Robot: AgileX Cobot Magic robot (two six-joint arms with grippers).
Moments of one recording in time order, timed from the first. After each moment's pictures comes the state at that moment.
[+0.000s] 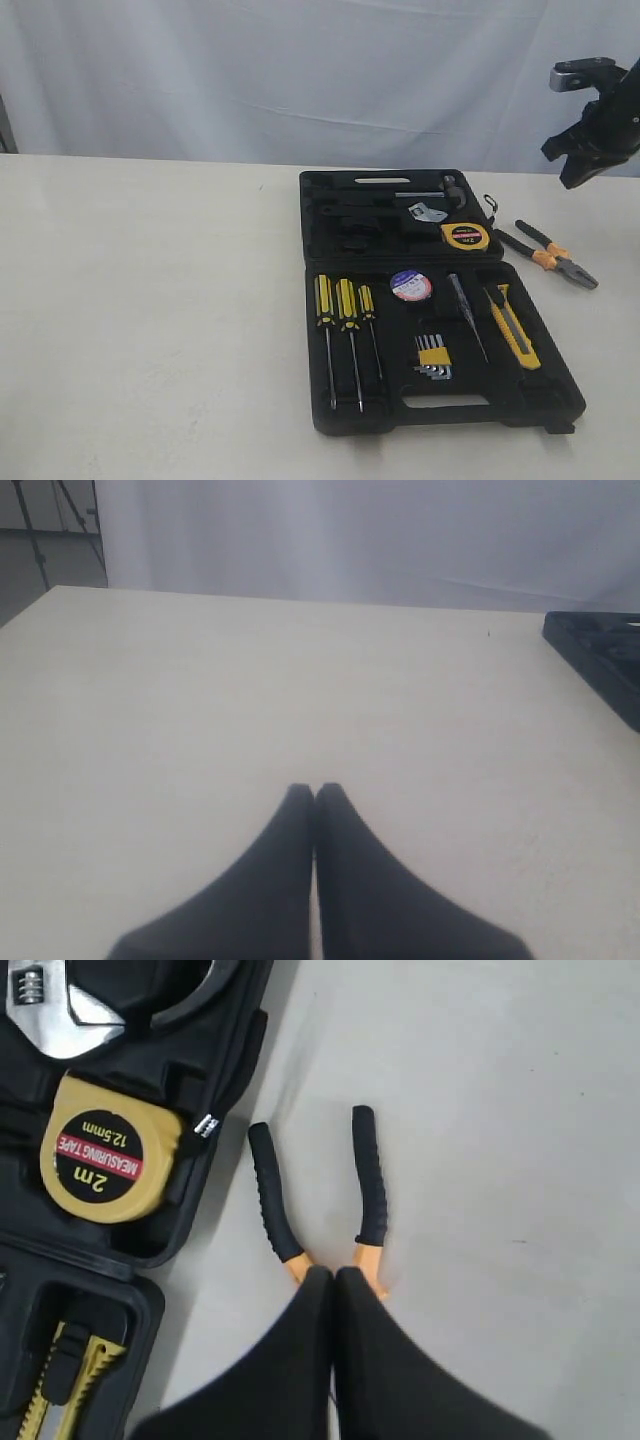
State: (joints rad) left arm 0.00 0.00 0.00 -0.03 0.34 -0.03; right arm -0.54 2.30 -2.14 0.17 1.21 -0.55
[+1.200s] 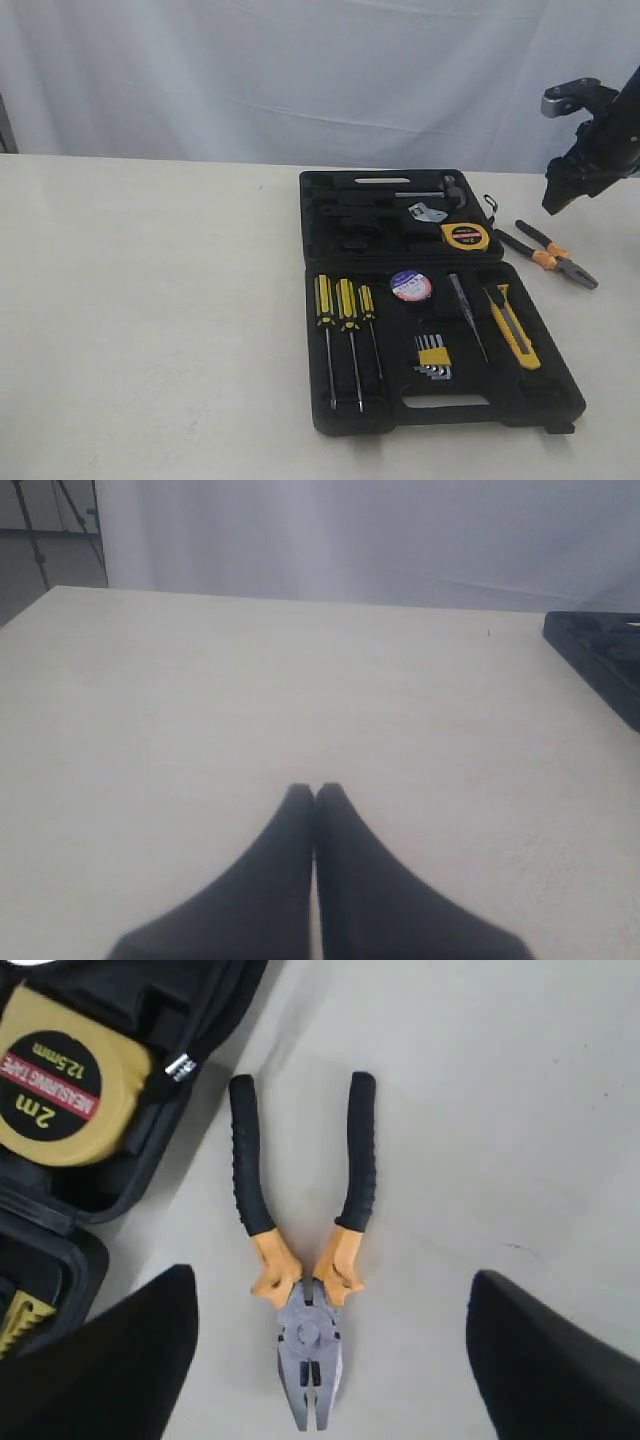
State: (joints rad) left arm 0.00 0.00 0.00 -0.03 0.34 -0.03; right arm -0.54 2.35 -2.14 0.13 1.21 -0.69
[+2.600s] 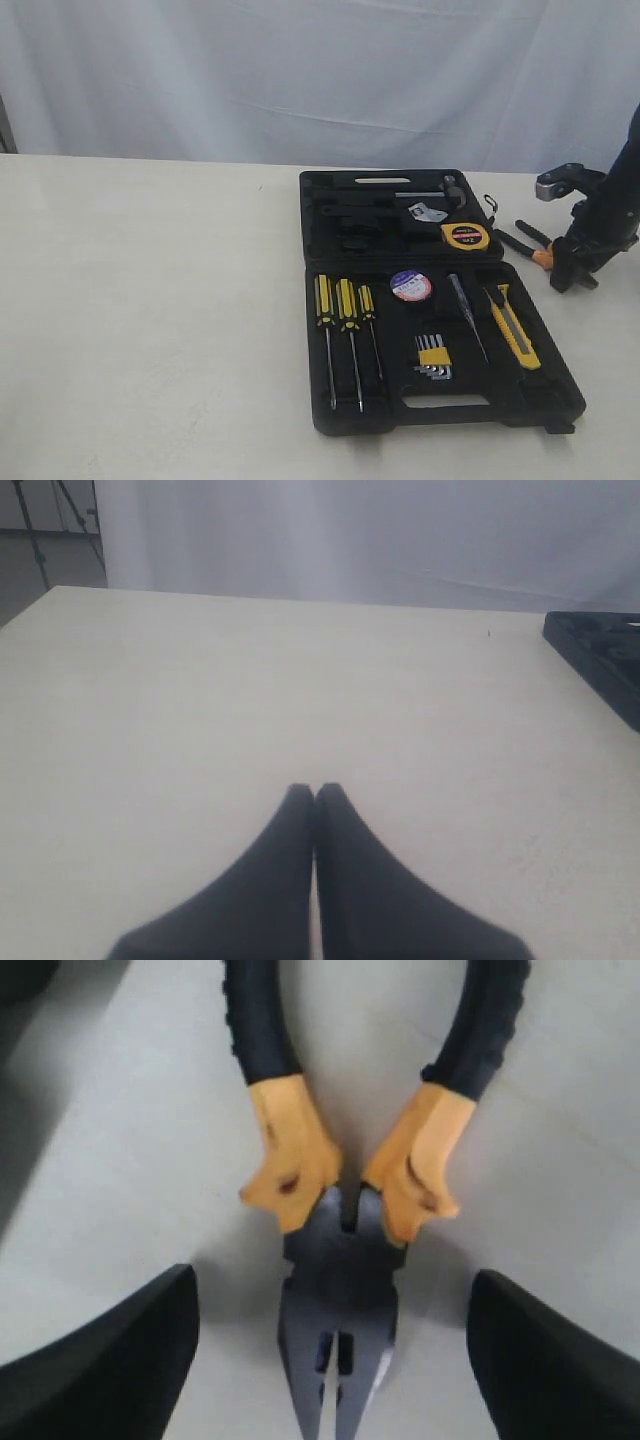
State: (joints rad) left arm 0.00 0.00 0.00 -0.03 0.34 -0.03; right arm -0.57 2.42 -1.94 0.09 1.14 -0.83
